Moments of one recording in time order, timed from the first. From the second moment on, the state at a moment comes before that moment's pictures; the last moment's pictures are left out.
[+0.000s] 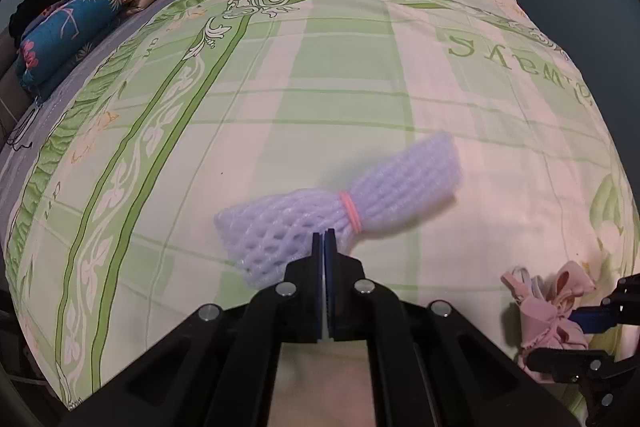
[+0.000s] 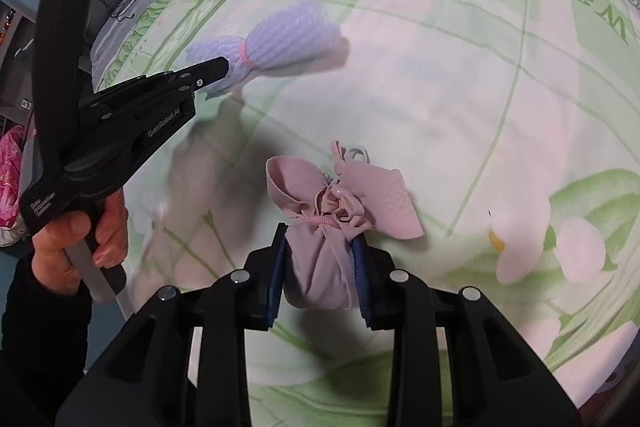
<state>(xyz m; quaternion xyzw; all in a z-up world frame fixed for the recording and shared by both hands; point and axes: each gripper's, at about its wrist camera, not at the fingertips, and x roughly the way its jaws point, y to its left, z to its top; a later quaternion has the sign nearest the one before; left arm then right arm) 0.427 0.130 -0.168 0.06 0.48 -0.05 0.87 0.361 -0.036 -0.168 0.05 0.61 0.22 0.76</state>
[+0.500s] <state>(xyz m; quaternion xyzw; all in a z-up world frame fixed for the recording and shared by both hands) 0.365 0.149 -0.114 -0.01 0.46 -0.06 0.89 0.313 -0.064 -0.122 0.08 0.58 0.24 0.78</state>
